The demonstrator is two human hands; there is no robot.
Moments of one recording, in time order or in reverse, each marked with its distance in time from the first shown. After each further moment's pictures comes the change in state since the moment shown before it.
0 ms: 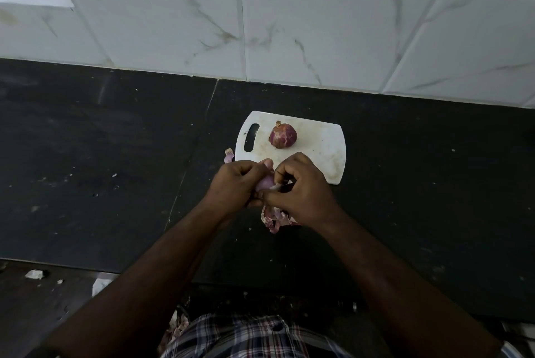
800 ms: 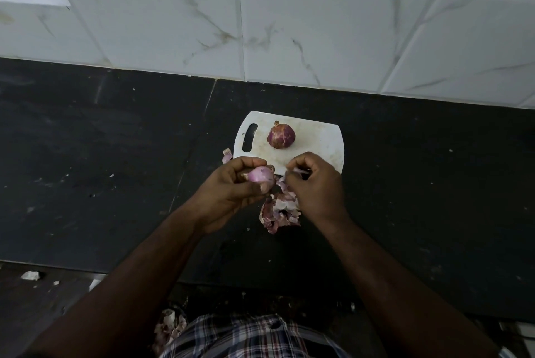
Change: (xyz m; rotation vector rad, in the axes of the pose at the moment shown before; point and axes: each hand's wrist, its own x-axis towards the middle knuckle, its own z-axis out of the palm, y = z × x) left_hand 0.002 -0.014 -0.023 -0.412 -0.317 -0.030; right_hand 0.000 0.005 -0.010 -0.009 0.235 0.161
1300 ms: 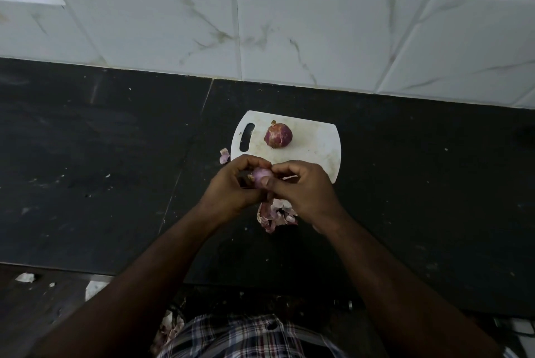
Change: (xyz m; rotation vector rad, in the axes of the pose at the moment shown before) left_hand -0.002 -0.004 0.016 0.476 0.121 0.237; right_hand -0.004 -0.010 0.000 0.166 -0.254 0.157
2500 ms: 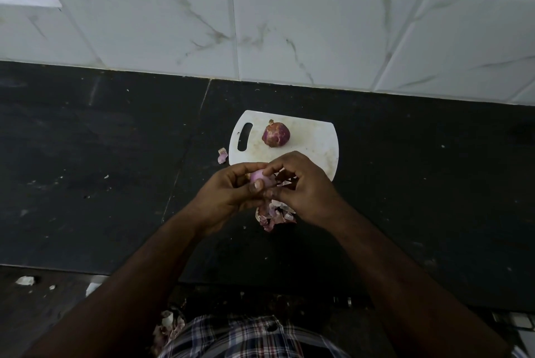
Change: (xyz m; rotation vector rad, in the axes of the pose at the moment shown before) left_hand -0.002 -0.012 -0.010 -0.370 -0.184 -0.190; right_hand -0.006 -0.006 -0.016 -0.183 -0.140 -0.294
